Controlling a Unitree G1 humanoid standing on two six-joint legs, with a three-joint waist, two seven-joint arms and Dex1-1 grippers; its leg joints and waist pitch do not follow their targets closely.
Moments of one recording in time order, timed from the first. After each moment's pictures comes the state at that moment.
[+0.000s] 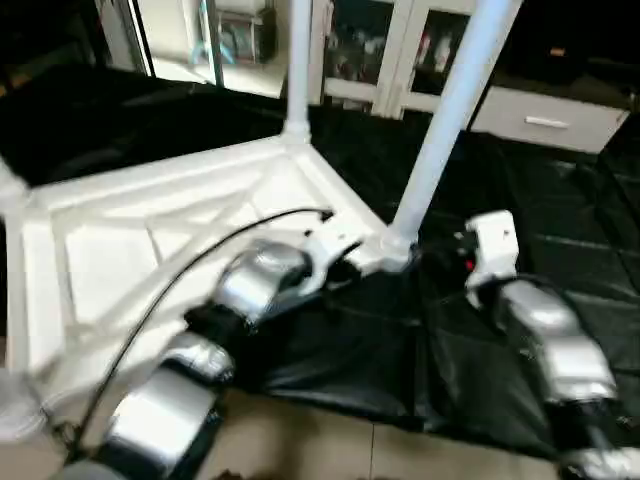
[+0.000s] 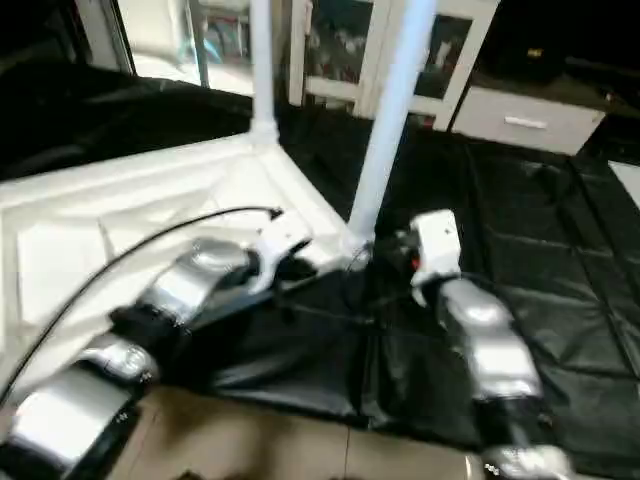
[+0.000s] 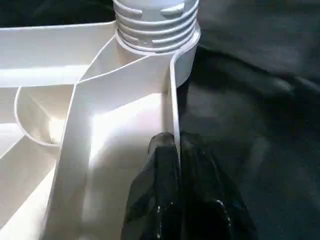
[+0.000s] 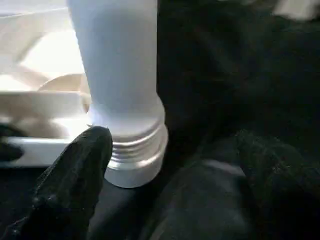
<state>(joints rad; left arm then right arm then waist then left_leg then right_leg) -0.76 0.16 -0.33 0.73 0.10 0.23 -0.92 -0.31 -0.37 -0.03 0.24 0.24 0.34 0.55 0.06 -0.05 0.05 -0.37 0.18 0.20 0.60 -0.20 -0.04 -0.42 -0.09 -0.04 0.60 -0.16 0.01</state>
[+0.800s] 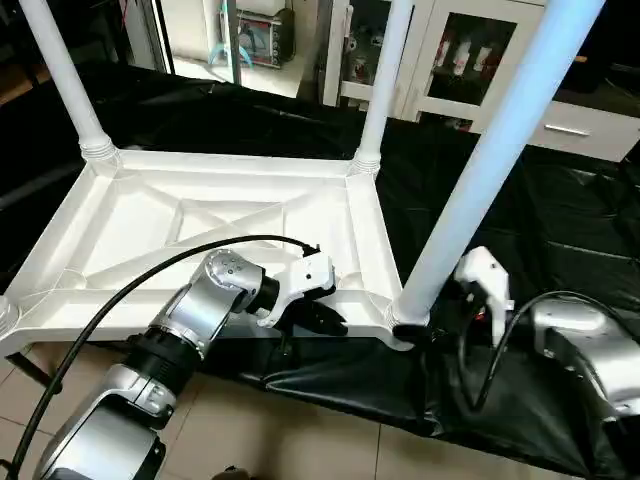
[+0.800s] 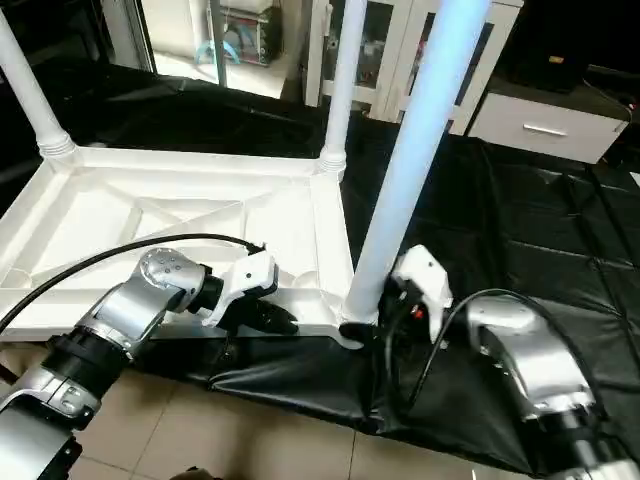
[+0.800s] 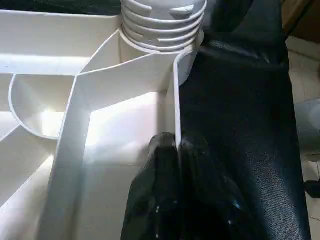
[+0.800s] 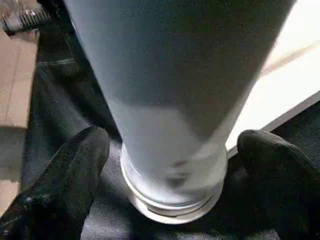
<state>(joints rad) -0.63 0.31 -0.40 0.50 0.03 0.22 -1.28 -0.29 -0.57 0.17 0.20 0.25 0.31 1.06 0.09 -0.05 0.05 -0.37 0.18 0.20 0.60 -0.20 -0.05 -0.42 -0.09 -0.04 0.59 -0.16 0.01</state>
